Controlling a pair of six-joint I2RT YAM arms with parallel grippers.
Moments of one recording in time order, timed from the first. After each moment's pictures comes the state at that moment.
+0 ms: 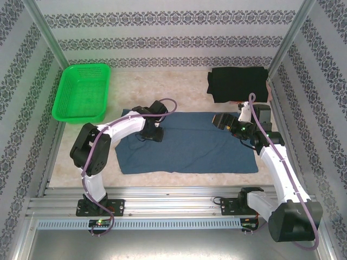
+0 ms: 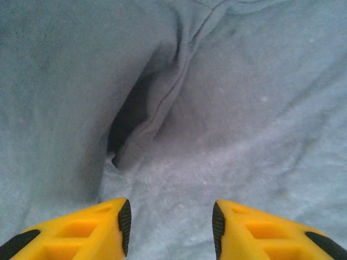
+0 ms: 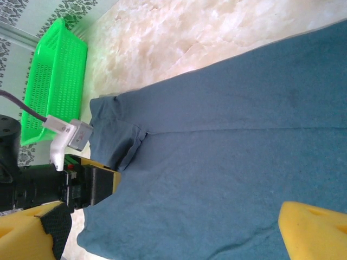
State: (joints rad) left arm -0.56 1.86 1.33 -0.83 -0.03 -0.37; right arm 0.00 1.03 0.82 -0.53 -0.59 0.49
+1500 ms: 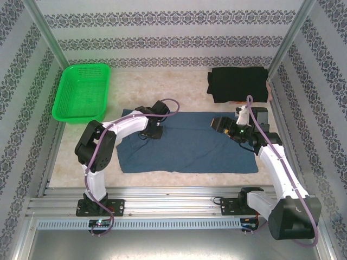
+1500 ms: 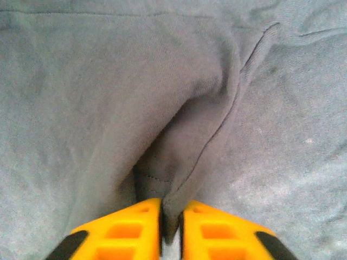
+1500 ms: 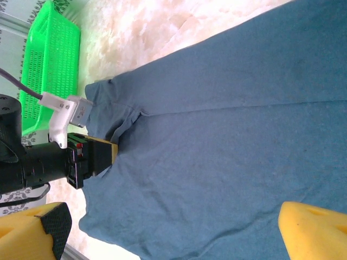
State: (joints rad) left arm -0.56 1.91 1.35 -0.79 -0.14 -0.33; right arm 0.00 1.05 0.78 -0.53 -0.63 0.50
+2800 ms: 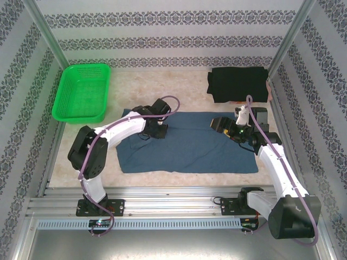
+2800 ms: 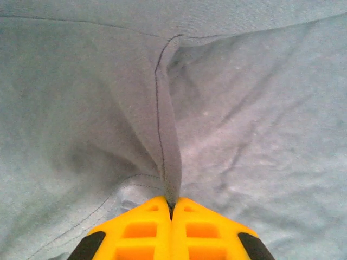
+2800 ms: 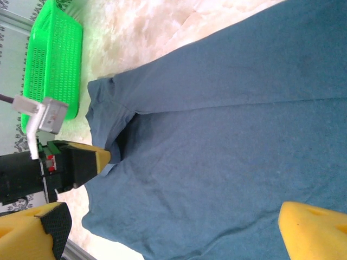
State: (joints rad) left arm -0.61 1.81 1.35 -0.80 -0.01 -0.41; right arm 0.00 1.06 0.78 -0.52 -0.64 0.50
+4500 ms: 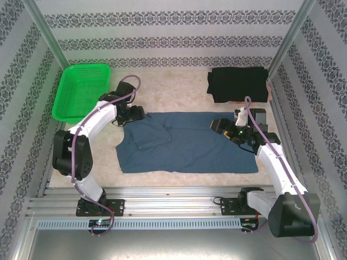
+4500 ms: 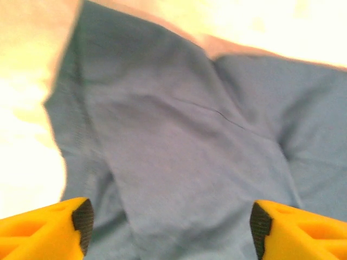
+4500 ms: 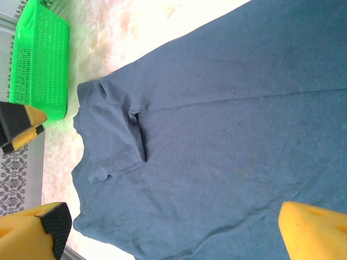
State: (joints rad) left arm -0.23 1.72 1.37 -0.83 0.04 -0.50; right arm 0.00 1.07 0.76 -0.51 -0.62 0.50
